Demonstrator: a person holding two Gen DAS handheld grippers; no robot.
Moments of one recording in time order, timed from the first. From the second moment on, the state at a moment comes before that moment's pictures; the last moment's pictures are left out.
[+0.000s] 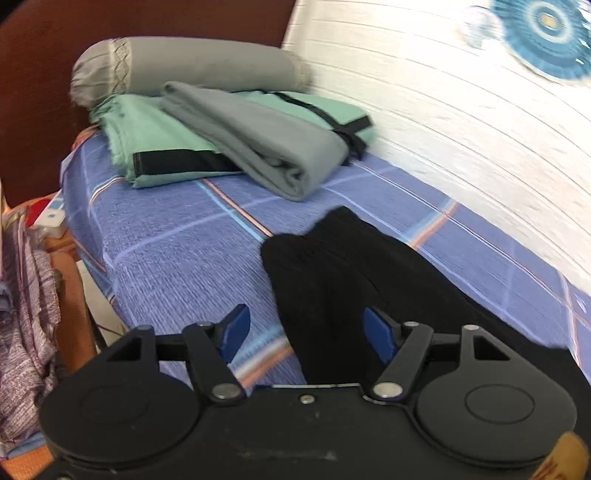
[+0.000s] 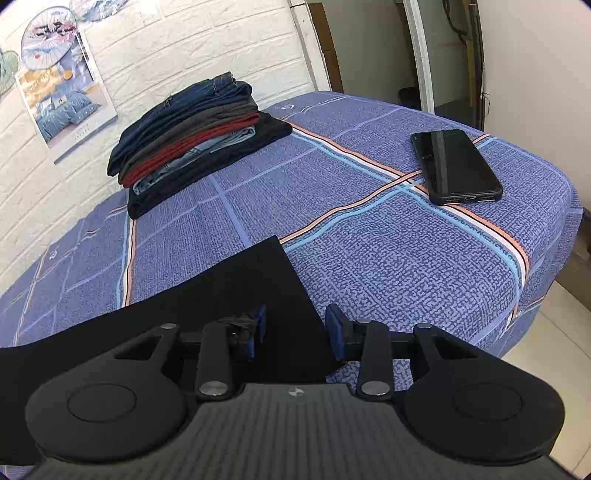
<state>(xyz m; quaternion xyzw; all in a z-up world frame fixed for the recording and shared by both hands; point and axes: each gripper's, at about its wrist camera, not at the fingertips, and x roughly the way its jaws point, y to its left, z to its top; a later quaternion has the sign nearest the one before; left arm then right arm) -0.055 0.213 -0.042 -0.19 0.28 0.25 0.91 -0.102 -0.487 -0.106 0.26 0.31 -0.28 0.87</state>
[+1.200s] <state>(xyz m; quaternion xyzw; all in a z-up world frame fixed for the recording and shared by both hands) -0.016 0.063 -0.011 -0.08 0.28 0.04 0.96 -0.140 -0.509 -0.121 0.36 0.30 -0.16 0.87</state>
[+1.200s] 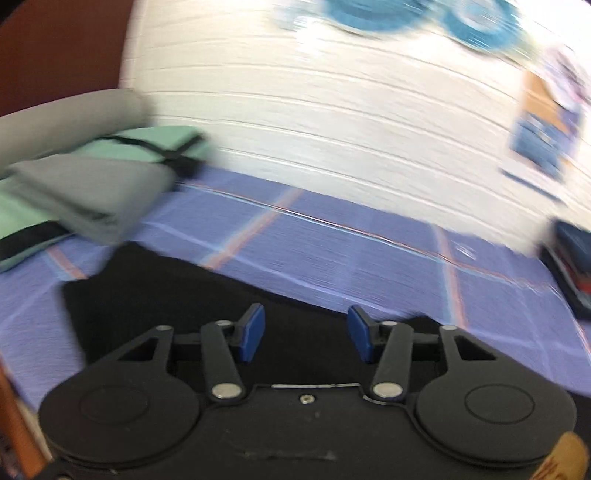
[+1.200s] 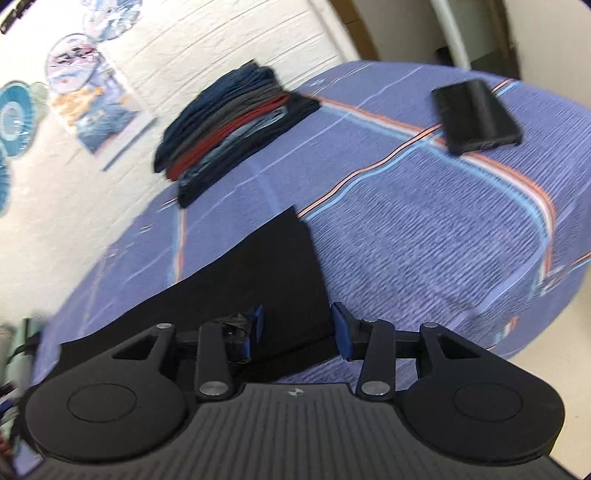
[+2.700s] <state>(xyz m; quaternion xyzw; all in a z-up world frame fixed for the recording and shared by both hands) -0.022 0.037 -0.064 -0.13 0.35 -0.19 0.91 0.060 -0.310 -0.052 0.31 0.29 0.20 0.89</state>
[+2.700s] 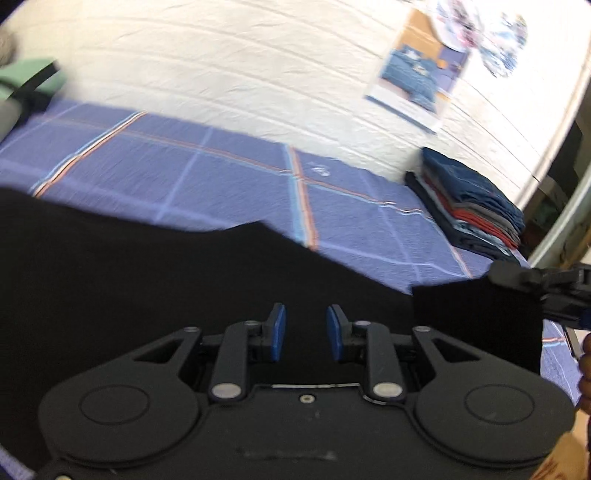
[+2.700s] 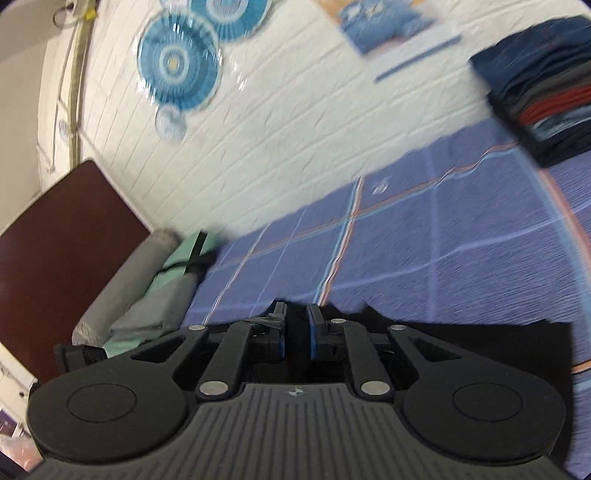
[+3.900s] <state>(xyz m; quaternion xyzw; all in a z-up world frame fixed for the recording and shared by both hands) 0.020 0.032 -0.083 -0.16 0.39 -0.28 0.86 0.031 -0.295 -0.073 0.22 0.38 0.18 0.88</state>
